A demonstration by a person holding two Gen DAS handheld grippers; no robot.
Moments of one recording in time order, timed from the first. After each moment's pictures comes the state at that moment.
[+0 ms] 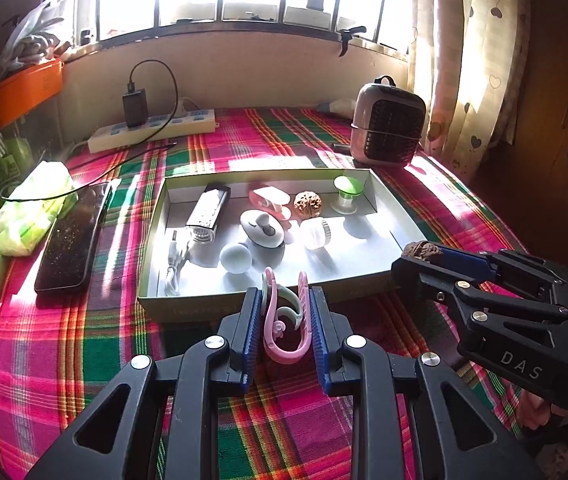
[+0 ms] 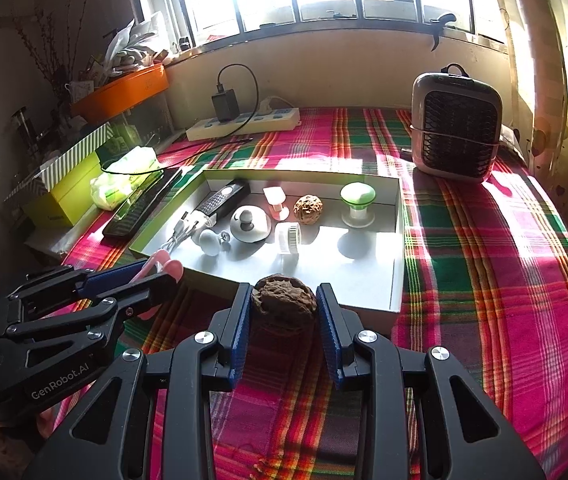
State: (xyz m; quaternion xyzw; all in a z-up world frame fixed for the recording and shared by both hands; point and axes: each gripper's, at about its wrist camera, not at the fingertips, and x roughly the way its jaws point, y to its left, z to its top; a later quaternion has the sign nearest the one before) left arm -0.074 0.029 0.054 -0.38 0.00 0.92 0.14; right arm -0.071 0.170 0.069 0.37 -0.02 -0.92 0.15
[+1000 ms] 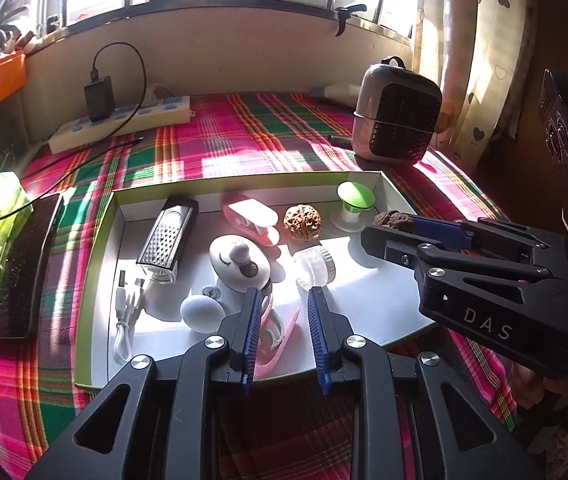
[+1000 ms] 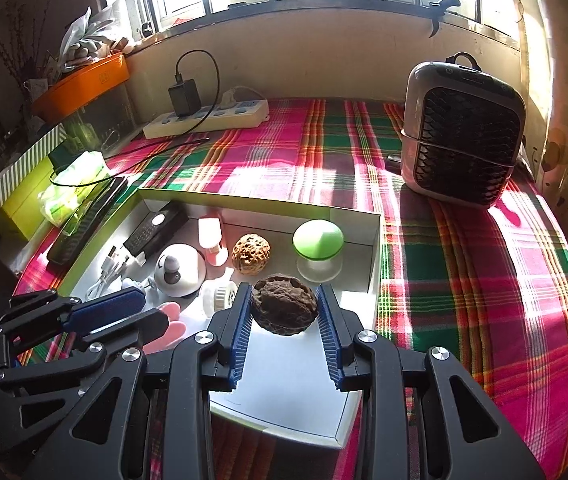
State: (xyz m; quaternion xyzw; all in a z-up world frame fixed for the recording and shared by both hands) left arm -0.138 0.053 0.030 -0.41 0.00 0.90 0.16; right arm -0.153 0.181 0.052 0.40 0.00 -0.91 0.13
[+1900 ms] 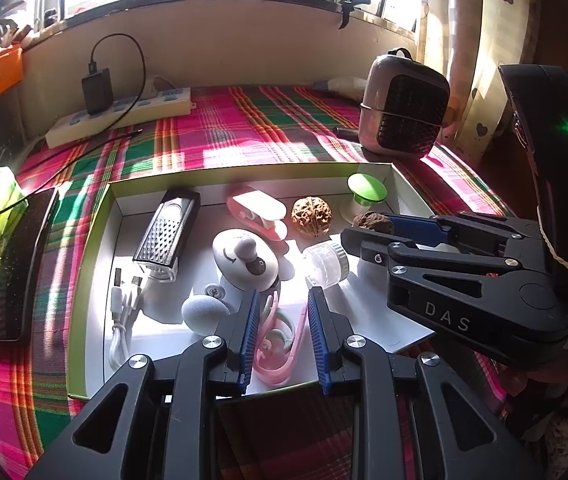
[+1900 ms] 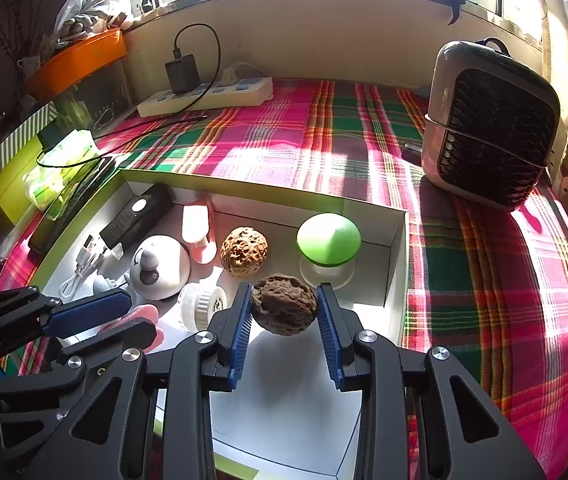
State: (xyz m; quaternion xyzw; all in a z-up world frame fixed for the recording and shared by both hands) left arm -0.145 0.051 0.021 -0.41 0.00 0.90 0.16; right arm -0.175 0.172 0.032 0.42 0.02 -0.90 0.14
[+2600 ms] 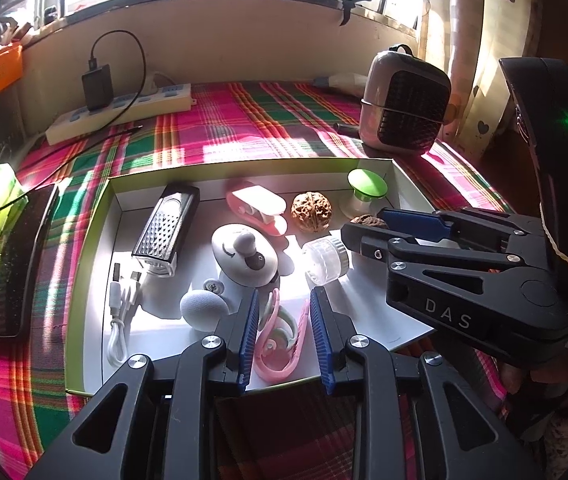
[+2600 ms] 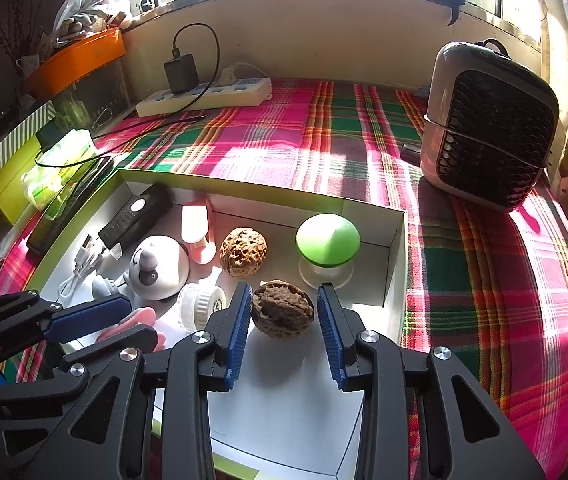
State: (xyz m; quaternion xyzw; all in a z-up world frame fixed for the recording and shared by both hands) left arm -0.144 0.053 0.019 -0.42 0.00 0.90 0.15; right arm -0.175 0.171 0.032 0.42 0.02 -0.90 0.13
